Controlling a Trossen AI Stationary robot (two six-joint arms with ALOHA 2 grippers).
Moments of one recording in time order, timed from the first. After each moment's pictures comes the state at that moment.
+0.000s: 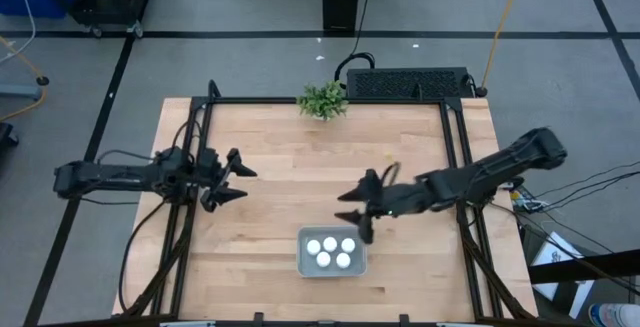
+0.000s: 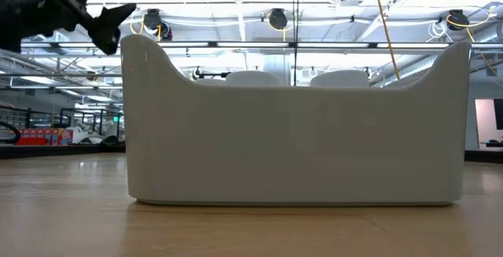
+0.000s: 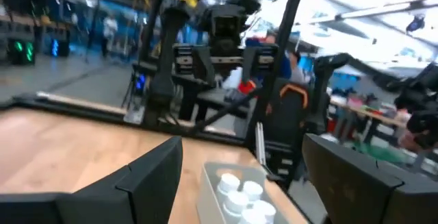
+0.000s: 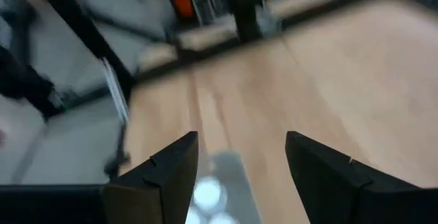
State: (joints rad) left arm 0.09 0.38 0.07 0.49 0.34 -0.34; right arm 0.34 1.37 1.06 -0.12 0.34 0.52
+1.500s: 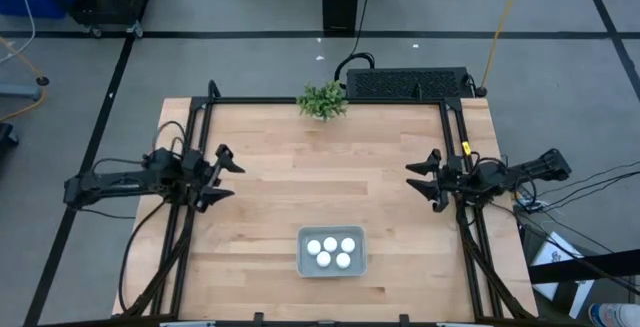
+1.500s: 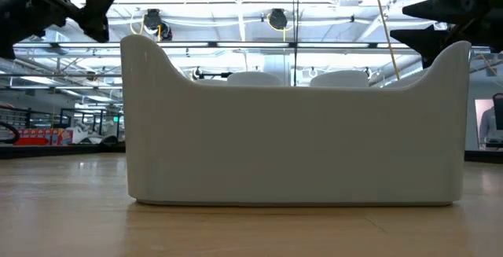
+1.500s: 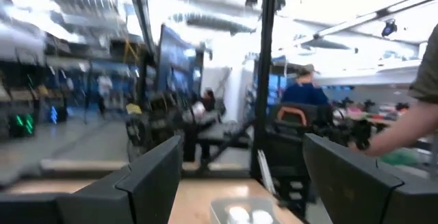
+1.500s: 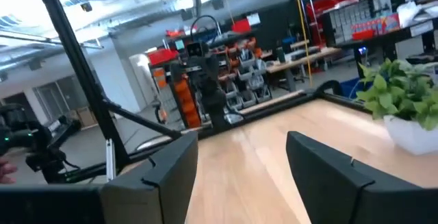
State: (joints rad) left arm 0.14 0.15 0.01 0.50 0.41 -0.23; right arm 0.28 0.00 0.02 0.15 0.42 0.27
